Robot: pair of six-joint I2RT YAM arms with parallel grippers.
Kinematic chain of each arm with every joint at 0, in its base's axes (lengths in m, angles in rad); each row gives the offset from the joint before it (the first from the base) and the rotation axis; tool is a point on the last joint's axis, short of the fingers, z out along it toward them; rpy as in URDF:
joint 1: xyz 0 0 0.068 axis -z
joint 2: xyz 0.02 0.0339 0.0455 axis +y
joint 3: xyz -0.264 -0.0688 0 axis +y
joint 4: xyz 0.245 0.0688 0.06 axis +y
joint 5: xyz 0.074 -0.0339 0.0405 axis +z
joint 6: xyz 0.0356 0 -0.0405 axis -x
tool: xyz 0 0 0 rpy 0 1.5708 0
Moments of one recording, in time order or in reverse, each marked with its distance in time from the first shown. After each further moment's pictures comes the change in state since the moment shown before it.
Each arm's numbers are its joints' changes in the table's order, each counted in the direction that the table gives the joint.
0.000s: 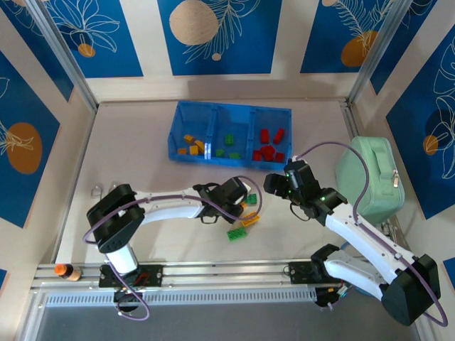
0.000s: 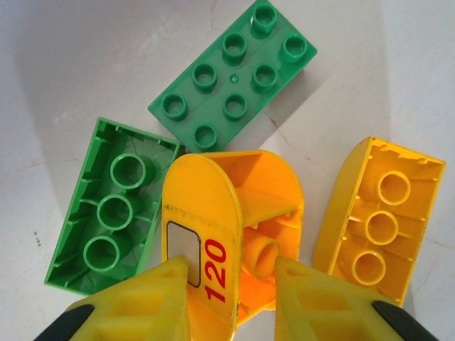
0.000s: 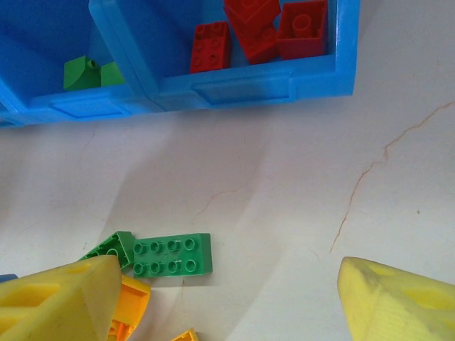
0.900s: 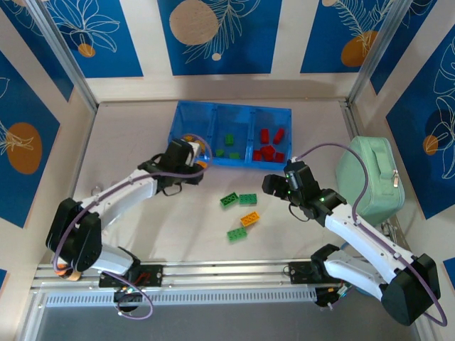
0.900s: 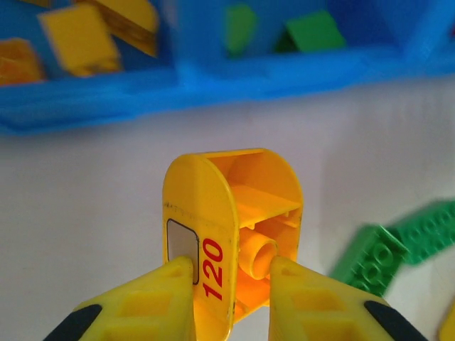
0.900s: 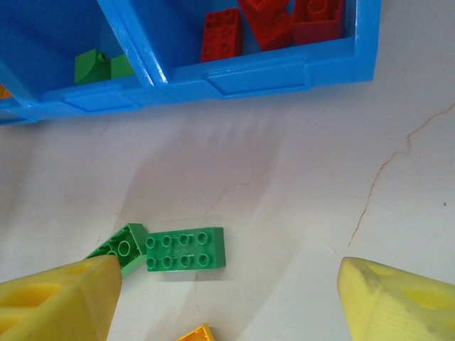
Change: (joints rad) left arm -0.510 -0.280 0.055 0.024 -0.125 0.022; right arm -0.001 0.001 0.021 -0.029 0.044 -0.026
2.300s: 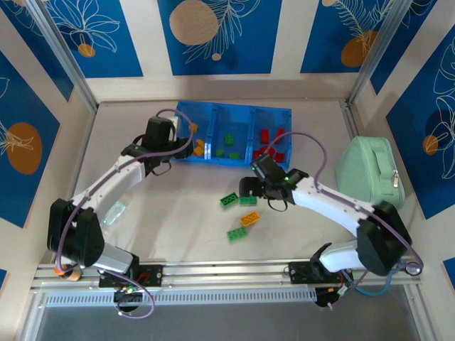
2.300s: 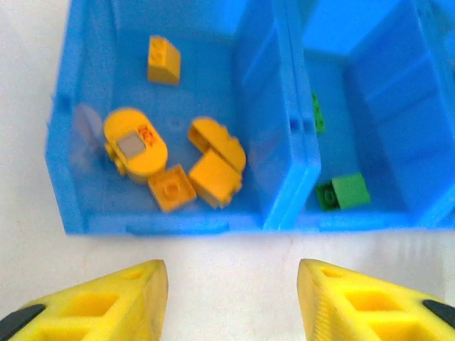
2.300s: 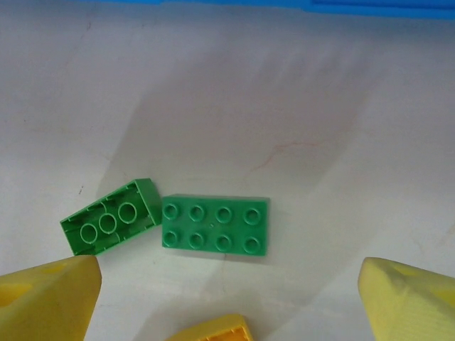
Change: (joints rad) left arm -0.144 0.008 -0.125 -0.013 -0.011 0.048; right arm -0.163 0.436 -0.244 0.093 0.004 0.025
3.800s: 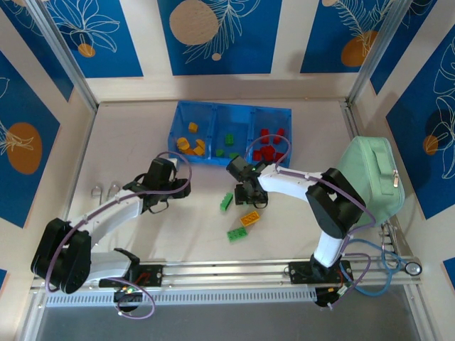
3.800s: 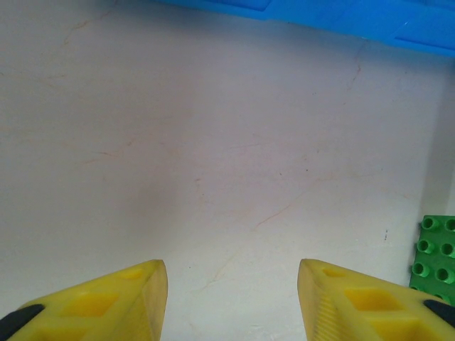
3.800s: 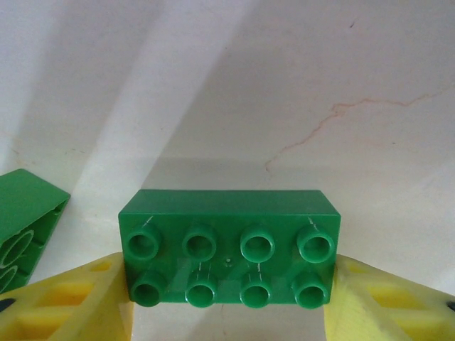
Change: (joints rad) left arm 0.078 -0.189 0.445 -0.105 0.021 0.092; right arm -0.053 0.377 -0.184 0.138 -0.002 -0.017
